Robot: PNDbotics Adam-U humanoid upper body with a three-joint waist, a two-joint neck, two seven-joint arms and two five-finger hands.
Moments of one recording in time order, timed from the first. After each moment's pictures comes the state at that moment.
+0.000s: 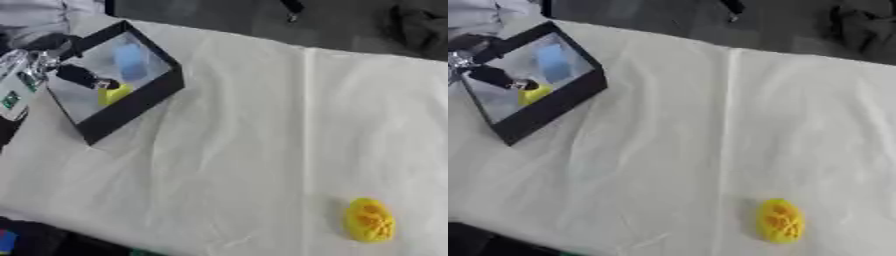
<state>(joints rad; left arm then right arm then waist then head) -0.87 0.81 -0.25 -1.02 -0.62 0.32 -0.27 -0.29 -0.90 0.04 -1.98 0.31 0.49 -0.50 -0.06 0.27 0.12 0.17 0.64</state>
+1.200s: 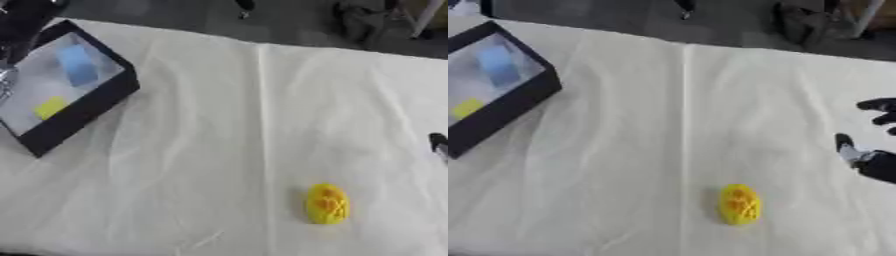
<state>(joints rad) -0.70 0.81 -0.25 -1.87 0.31 0.27 0.14 -0.13 -1.00 0.26 -1.99 0.12 0.42 -0.09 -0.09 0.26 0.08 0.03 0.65</state>
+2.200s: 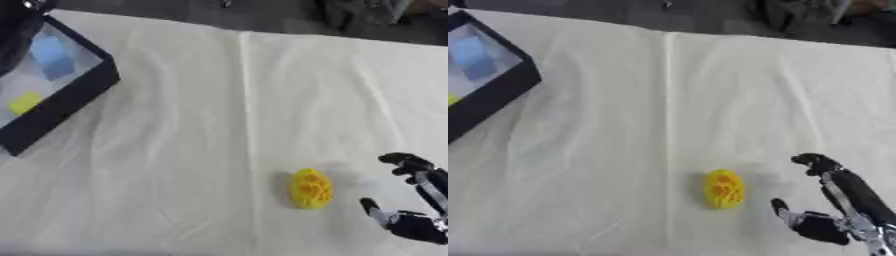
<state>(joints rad) -0.66 0.83 -0.28 -1.97 0.36 0.28 0.15 -0.14 -0.98 0.55 -1.99 0.12 0.42 -0.36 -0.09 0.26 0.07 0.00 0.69</state>
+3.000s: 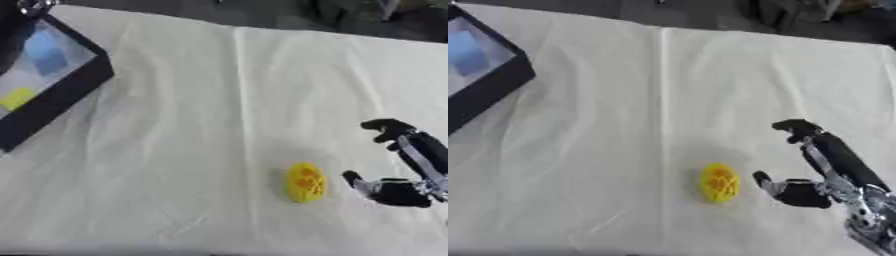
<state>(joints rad) -0.62 0.86 -0.28 -1.97 0.36 0.28 0.15 -0.32 -0.98 0.61 -1.99 0.09 0.46 -0.25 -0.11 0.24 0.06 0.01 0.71</state>
